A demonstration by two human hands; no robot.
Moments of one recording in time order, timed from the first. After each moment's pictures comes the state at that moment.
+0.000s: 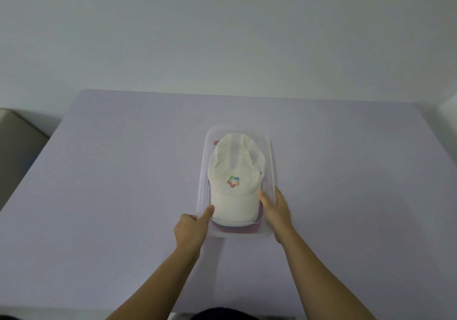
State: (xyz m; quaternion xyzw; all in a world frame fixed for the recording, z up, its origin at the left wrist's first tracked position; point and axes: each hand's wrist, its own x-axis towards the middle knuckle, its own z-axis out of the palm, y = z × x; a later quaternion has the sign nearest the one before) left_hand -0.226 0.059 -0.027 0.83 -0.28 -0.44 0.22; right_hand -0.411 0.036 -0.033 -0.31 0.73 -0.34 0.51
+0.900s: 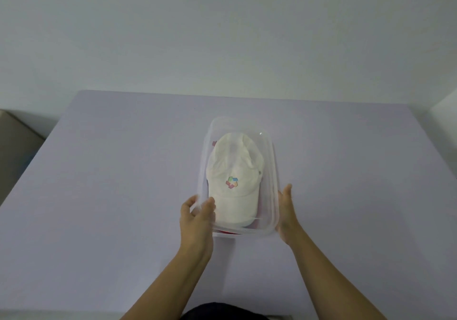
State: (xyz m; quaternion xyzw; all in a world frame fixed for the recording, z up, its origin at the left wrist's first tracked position) left_hand -0.245 0.070 0.017 0.61 -0.11 -0.59 0.51; right_hand -0.432 0.032 -0.044 -0.21 0.62 -0.38 0.65
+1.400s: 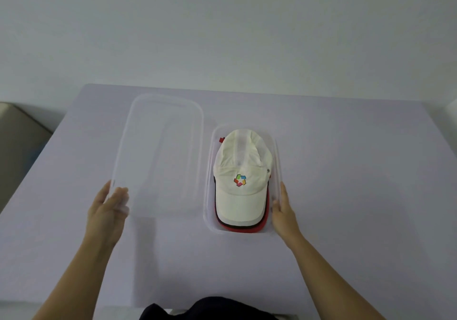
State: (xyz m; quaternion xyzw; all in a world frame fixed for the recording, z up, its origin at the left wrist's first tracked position) left_hand -0.040 0.045 -0.019 0.60 -0.13 -0.51 0.60; right_hand -0.417 0.045 -0.054 -0.44 0.73 -0.25 0.47
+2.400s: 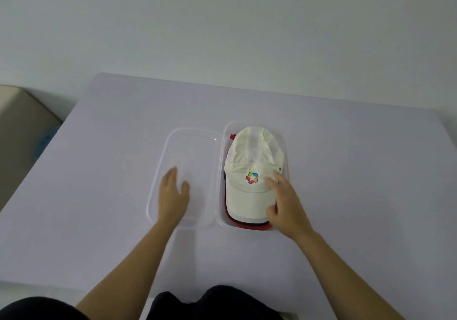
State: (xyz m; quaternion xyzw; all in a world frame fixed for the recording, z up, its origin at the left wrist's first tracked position) left_hand -0.127 0.025 -0.049 0.77 -0.49 -0.28 0.29; right_hand -0.404 0.035 -0.028 -0.74 0.61 -0.18 0.23
